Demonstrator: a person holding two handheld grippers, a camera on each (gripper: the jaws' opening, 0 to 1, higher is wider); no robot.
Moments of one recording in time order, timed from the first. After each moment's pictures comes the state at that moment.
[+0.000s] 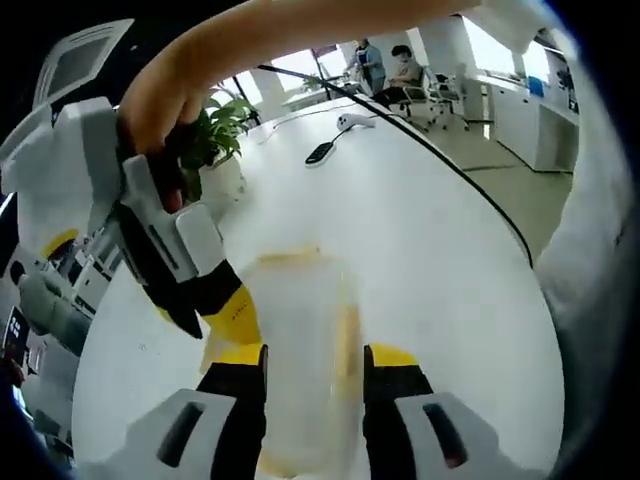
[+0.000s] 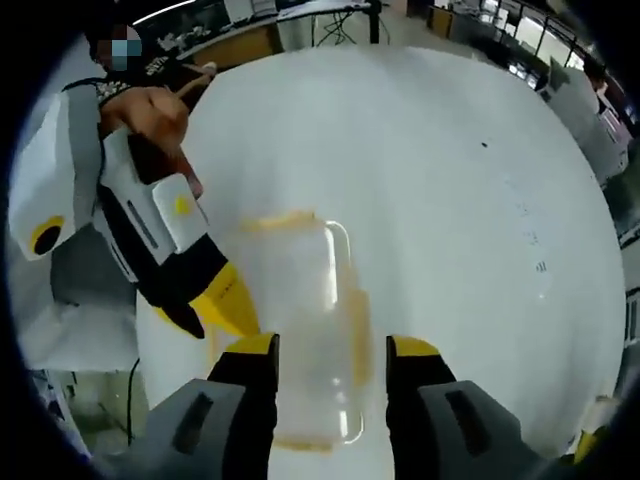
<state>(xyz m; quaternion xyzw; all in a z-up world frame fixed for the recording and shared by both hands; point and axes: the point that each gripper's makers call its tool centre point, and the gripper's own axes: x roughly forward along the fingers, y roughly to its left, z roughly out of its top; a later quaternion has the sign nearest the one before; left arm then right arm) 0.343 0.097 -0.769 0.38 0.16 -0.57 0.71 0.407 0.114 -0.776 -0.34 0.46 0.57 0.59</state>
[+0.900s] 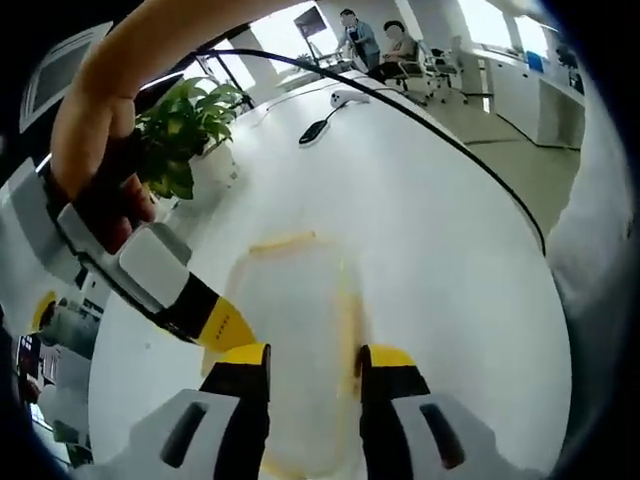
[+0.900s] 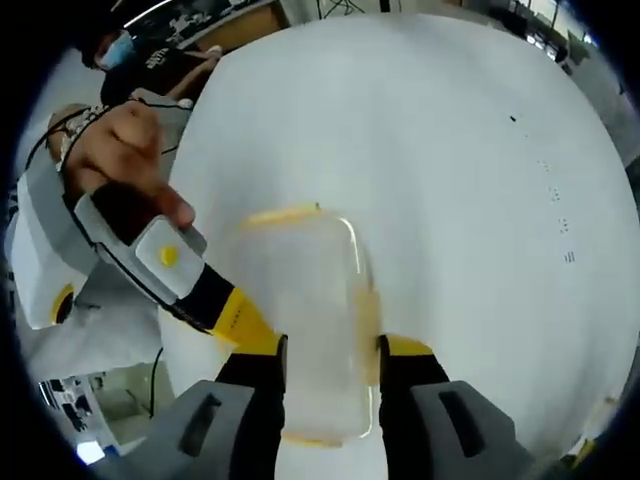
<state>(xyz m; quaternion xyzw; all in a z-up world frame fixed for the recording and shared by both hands) 0.339 0.095 -0.778 0.43 0.18 -0.55 0.70 0.392 0.114 -0.782 -0.35 0.52 0.56 0.54</state>
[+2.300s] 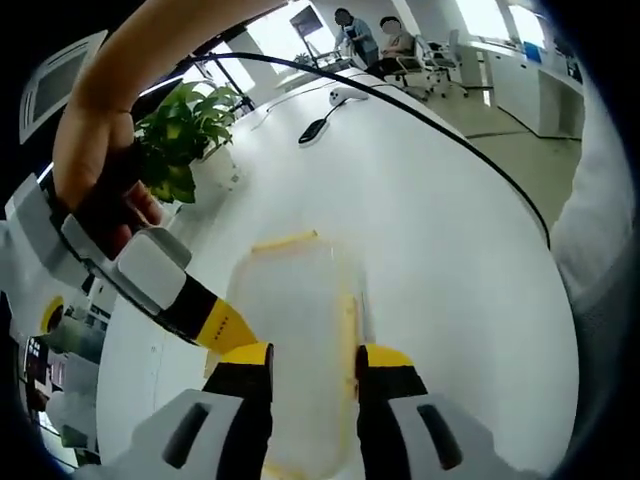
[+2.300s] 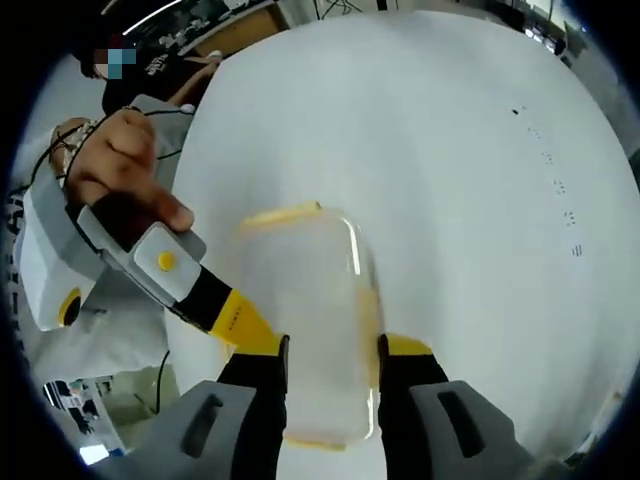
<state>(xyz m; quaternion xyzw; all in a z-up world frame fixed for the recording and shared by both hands) 0.337 0.097 -0.778 0.43 0.16 -0.55 0.70 0.386 0.119 -0.789 -0.33 0.53 0.56 0.54</state>
